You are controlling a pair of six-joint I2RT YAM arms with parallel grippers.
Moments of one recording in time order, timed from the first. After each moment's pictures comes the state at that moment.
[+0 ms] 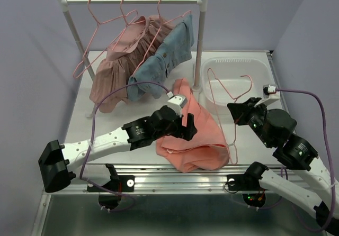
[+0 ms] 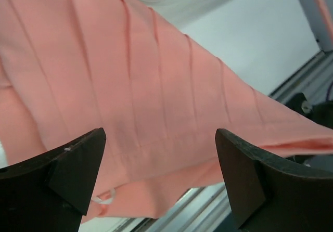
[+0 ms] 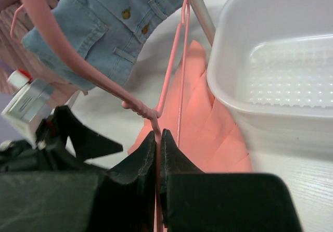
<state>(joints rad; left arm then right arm) -1.04 1.21 0.90 -0.22 -0.15 -0.58 0.76 0.58 0.95 -0.53 0.38 0.52</state>
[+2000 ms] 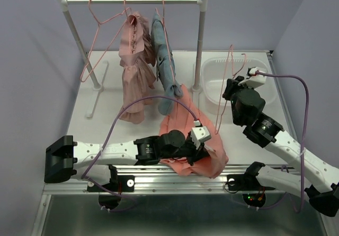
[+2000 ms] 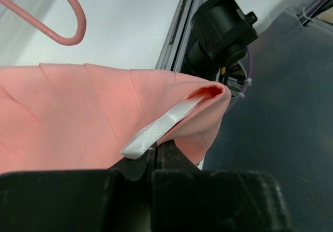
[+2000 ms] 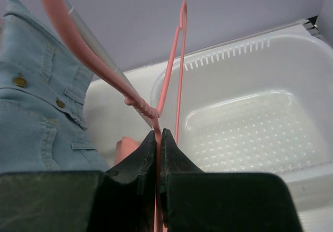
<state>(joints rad) -1.37 1.25 0.78 0.17 0.06 -0.28 0.76 0.91 0.96 -0.07 0.85 0.35</state>
